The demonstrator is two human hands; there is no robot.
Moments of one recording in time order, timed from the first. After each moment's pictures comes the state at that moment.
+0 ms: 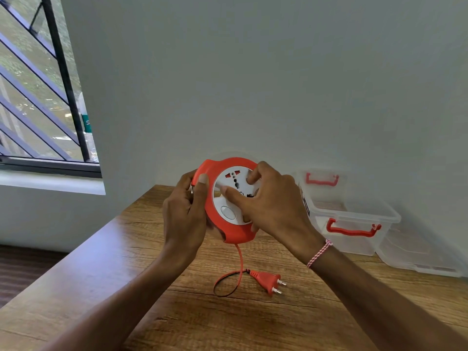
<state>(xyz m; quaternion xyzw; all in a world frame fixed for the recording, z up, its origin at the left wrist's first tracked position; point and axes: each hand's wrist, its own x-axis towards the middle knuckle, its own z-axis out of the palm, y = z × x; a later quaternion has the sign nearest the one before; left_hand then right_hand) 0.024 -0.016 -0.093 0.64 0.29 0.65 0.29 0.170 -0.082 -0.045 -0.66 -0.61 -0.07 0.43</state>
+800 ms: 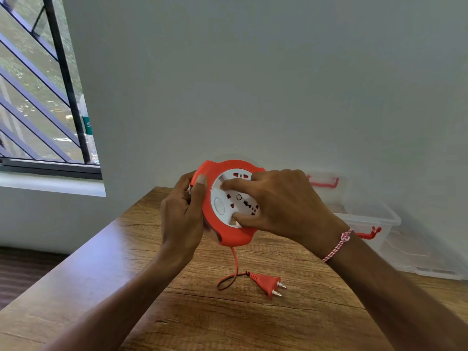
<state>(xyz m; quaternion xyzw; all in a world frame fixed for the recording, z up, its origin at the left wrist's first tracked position) 0.020 -0.014 -0.089 0.65 0.29 0.64 0.29 0.194 -0.085 -0.029 -0.49 -0.78 -0.36 0.18</state>
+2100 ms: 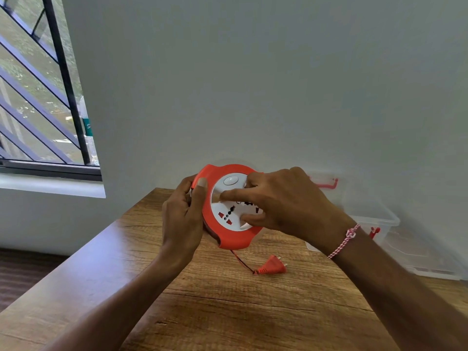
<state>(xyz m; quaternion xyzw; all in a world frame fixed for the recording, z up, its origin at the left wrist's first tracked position) 0.021 -0.016 -0.088 0.63 0.30 0.64 0.32 0.201 -0.086 -0.019 -0.46 -0.79 -0.39 0.10</state>
